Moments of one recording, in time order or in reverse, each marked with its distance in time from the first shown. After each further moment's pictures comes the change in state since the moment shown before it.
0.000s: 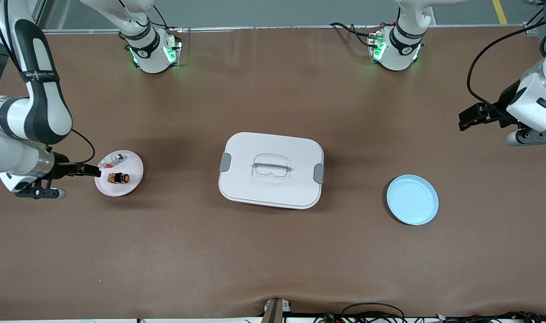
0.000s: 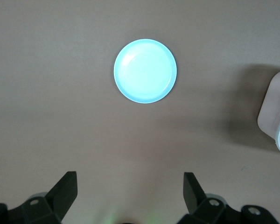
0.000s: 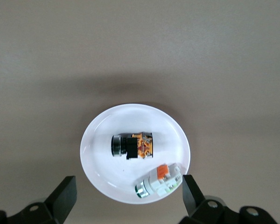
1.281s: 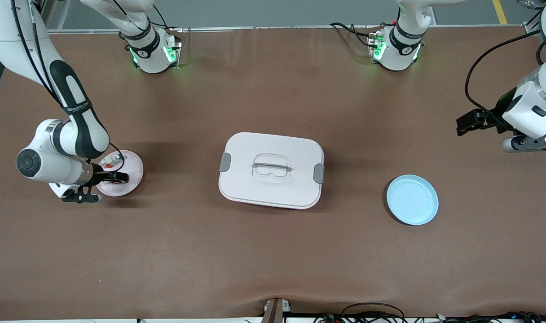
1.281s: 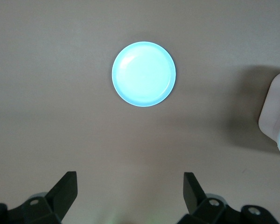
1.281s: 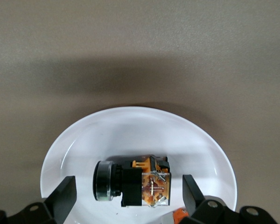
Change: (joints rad) left arm -0.001 0.019 0.000 0.000 0.000 0.022 0.006; right arm 0.005 0.164 0.013 -0.109 0.000 0.239 -0.016
